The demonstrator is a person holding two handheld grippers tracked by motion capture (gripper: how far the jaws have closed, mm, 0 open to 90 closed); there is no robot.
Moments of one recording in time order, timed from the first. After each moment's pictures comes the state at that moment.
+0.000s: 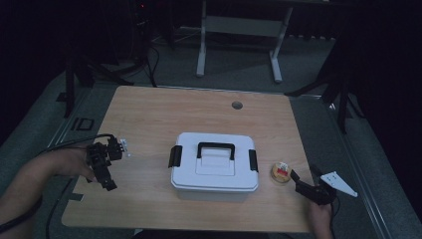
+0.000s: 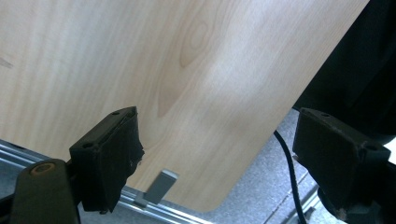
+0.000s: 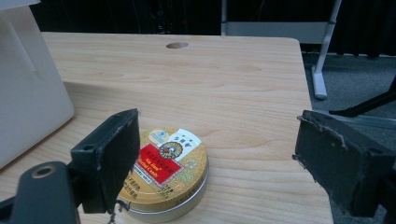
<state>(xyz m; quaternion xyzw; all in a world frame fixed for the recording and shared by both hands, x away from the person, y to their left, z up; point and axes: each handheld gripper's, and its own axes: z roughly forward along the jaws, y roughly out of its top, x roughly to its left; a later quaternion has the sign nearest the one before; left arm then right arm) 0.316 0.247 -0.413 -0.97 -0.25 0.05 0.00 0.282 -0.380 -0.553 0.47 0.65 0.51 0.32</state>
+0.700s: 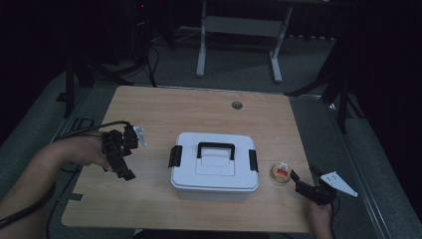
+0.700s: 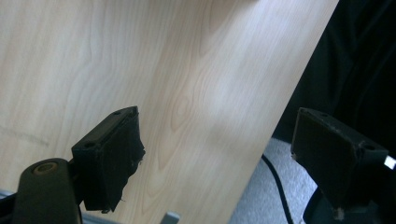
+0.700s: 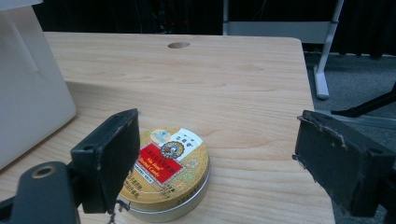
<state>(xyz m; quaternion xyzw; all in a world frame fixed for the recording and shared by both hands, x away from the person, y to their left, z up) 0.324 0.204 -0.370 -0.98 -0.21 0.03 -0.07 0.282 -0.380 -0.553 0.47 0.65 0.51 0.32</state>
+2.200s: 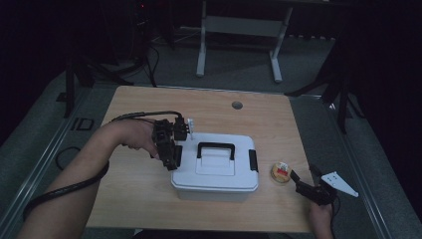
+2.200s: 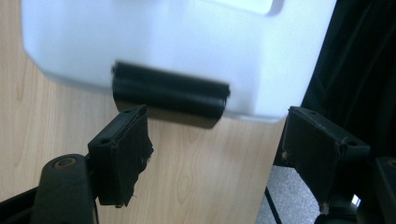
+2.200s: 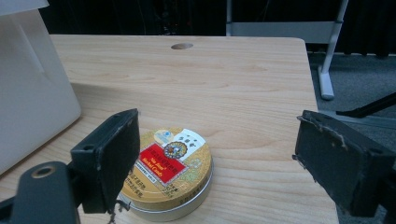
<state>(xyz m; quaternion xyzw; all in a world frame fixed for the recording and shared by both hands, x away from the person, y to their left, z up) 0.354 0.089 -0.353 -0.99 -0.10 0.04 -0.05 0.281 -0.382 -0.553 0.47 0.65 0.51 0.31</state>
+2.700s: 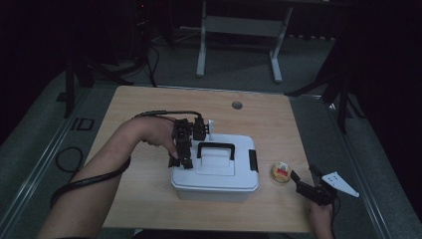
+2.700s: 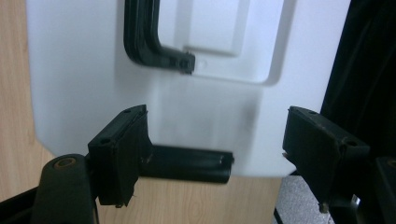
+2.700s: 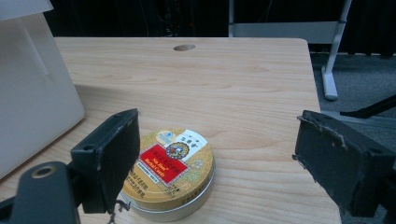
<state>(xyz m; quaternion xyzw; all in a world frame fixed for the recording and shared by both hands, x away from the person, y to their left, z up) 0.364 0.046 -0.358 -1.00 -0.06 0.04 -0.05 0.281 -0.383 -0.553 0.47 0.65 0.52 0.31</state>
